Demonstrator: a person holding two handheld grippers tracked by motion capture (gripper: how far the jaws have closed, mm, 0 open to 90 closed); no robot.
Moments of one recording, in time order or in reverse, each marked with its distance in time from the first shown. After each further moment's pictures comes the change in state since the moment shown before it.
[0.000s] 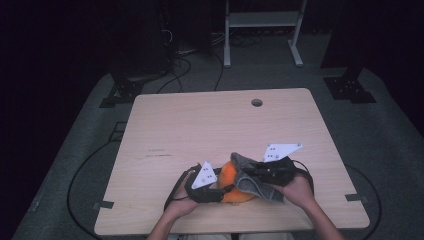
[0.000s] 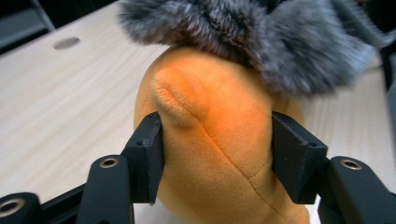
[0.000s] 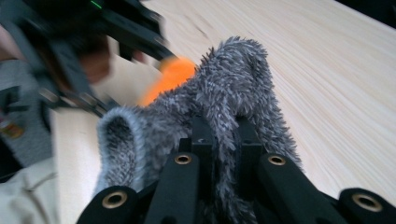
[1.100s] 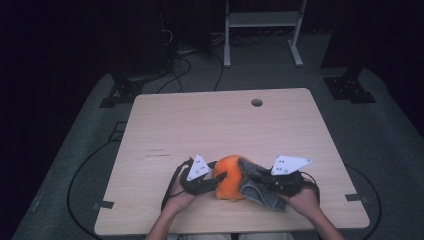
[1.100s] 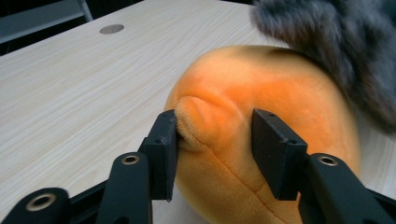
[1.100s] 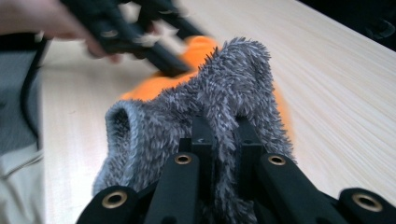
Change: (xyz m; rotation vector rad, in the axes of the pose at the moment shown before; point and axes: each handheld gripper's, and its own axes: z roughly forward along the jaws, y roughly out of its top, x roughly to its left) left arm 0.025 -0.011 -0.001 -0.016 0.098 -0.112; right arm 0.009 -0.034 -0.008 -0.053 -0.059 -0.055
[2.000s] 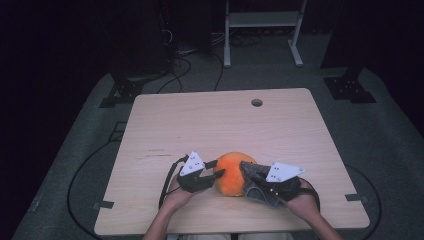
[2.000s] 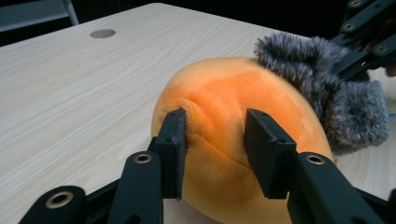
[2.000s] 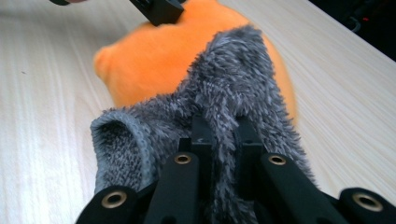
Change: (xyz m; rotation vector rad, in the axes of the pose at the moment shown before) left arm 0.012 -0.001 -0.003 -0.036 -0.062 -0.070; right arm 0.007 -0.016 0.009 0.076 -0.126 -0.084
